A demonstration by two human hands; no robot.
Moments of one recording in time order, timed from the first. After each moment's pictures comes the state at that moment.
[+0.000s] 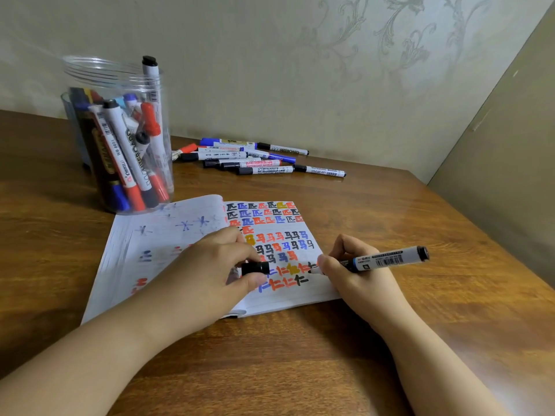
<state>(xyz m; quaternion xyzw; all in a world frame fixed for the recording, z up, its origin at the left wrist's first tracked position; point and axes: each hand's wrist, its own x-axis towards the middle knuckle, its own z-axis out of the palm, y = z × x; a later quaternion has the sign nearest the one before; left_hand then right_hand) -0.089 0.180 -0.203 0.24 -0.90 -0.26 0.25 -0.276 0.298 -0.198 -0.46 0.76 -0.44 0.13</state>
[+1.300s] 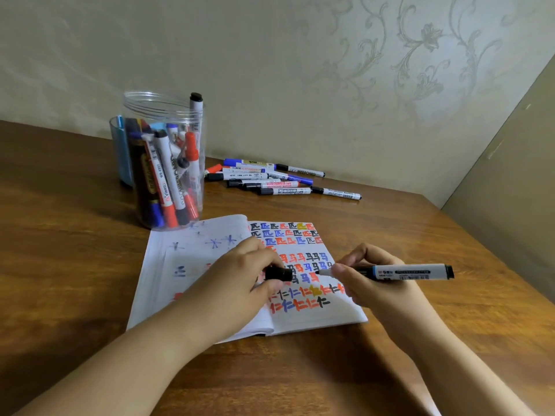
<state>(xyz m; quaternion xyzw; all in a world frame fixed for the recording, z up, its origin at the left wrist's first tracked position) -0.087 0.176 -0.192 0.25 -0.89 -0.29 0.25 -0.254 0.293 -0.166 -0.43 0.68 -0.54 0.24</state>
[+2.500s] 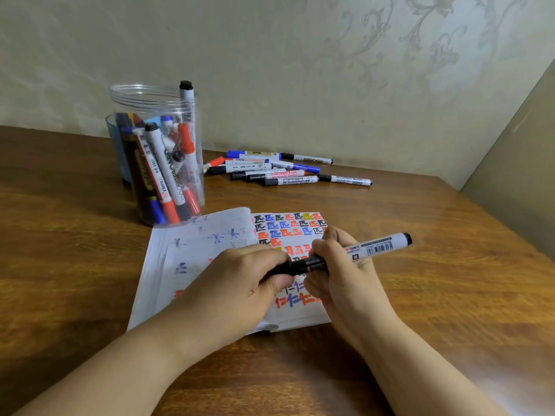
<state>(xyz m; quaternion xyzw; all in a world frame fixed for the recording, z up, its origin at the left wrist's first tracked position) -0.084 0.185 -0.189 0.20 -0.89 -0.27 0.32 -0.219 0.256 -0.185 -0.34 0.50 -0.69 0.39</state>
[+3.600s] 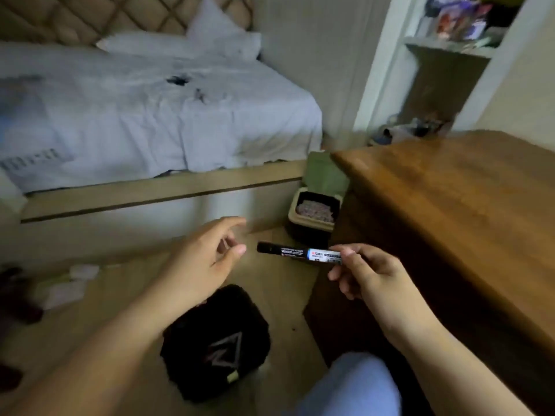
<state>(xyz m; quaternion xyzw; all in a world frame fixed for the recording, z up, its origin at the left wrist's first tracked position) 0.422 0.413 -0.260 0.77 -0.51 -0.03 0.38 0.220 0.279 -0.247 -0.68 0.34 -0.28 0.59</state>
